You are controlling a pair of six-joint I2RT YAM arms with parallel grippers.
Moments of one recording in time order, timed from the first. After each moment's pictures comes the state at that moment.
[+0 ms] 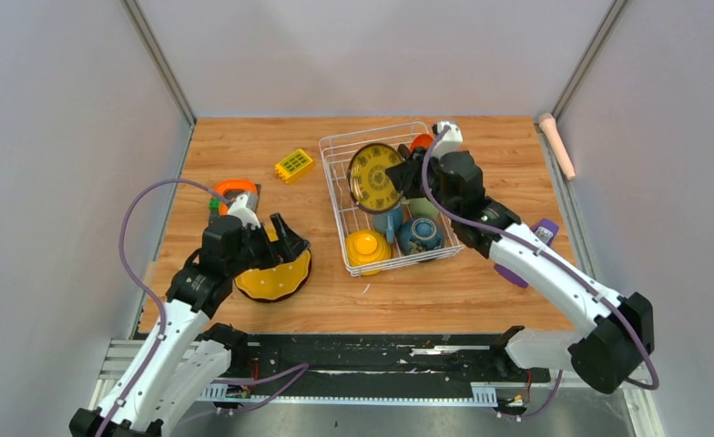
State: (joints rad) left arm -0.34 0.69 0.63 -0.53 0.17 -0.63; right arm 0.64 1.31 1.16 -0.08 0.15 0.48
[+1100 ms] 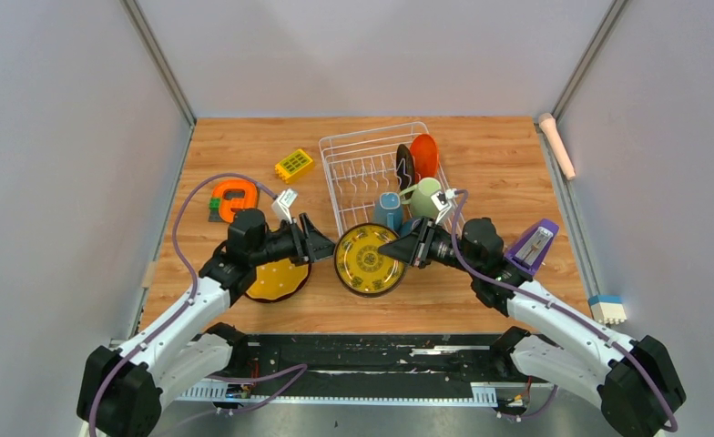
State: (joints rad) left arm -0.44 0.90 0.50 0.06 0.64 -0.86; right arm 0.64 0.93 0.49 0.32 -0.47 0.95
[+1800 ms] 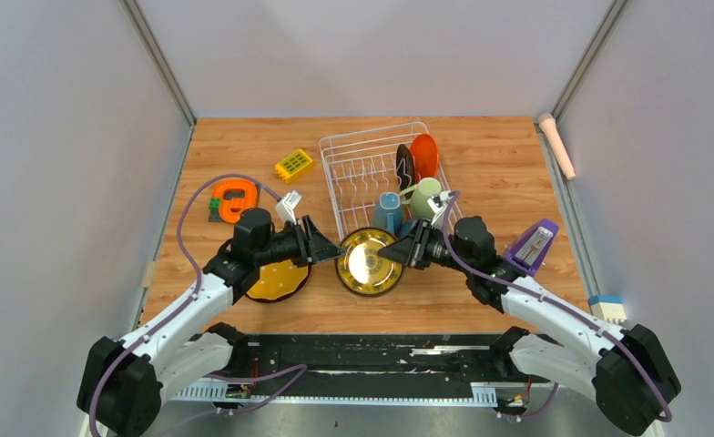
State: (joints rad) left arm -0.45 0.92 0.51 0.02 0.59 -0.84; right arm 0.65 0.98 0.49 0.23 -0.41 0.96
